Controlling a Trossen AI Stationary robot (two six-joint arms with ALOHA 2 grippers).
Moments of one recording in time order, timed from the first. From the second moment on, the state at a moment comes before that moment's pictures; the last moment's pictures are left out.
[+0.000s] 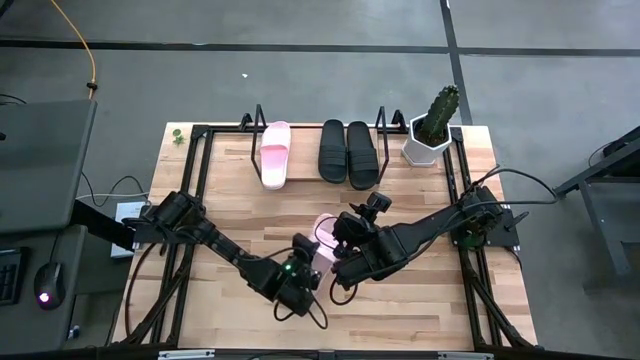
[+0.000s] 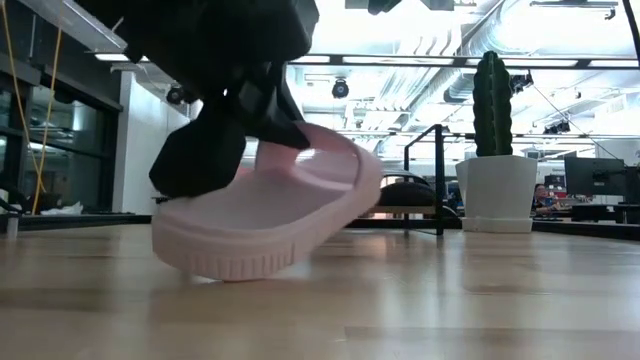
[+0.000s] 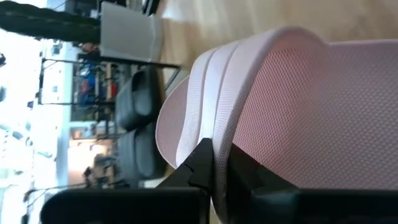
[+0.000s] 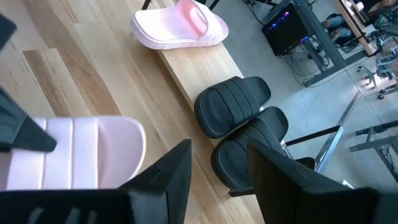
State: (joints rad) left arm -0.43 2.02 1.26 -0.40 -1.12 0.26; right arm 0.45 1.97 1.99 -1.53 0.97 0.82
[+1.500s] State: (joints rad) left arm -0.16 1.85 1.30 -1.03 -1.30 -0.08; right arm 0.45 1.98 1.99 -1.52 0.95 0.80
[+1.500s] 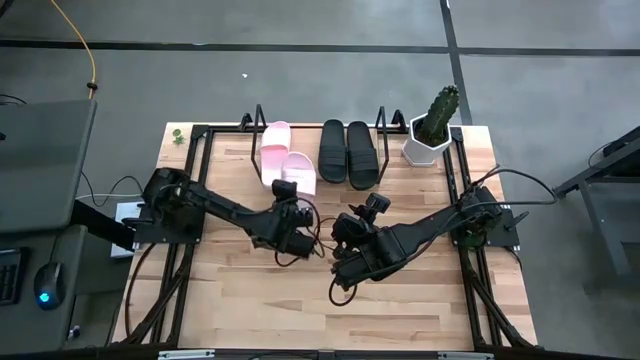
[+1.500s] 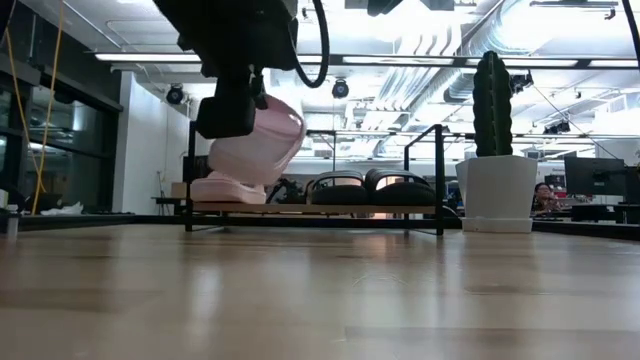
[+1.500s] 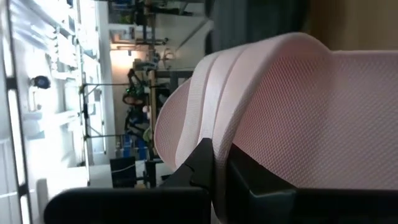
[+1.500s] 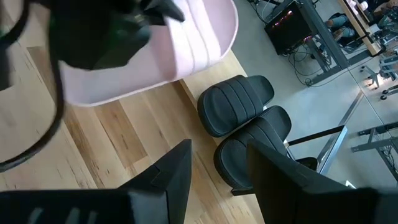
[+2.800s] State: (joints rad) left arm 0.31 1.52 1.26 -0.56 -0.66 0.43; right arm 0.45 1.98 1.99 -1.52 0.95 0.80
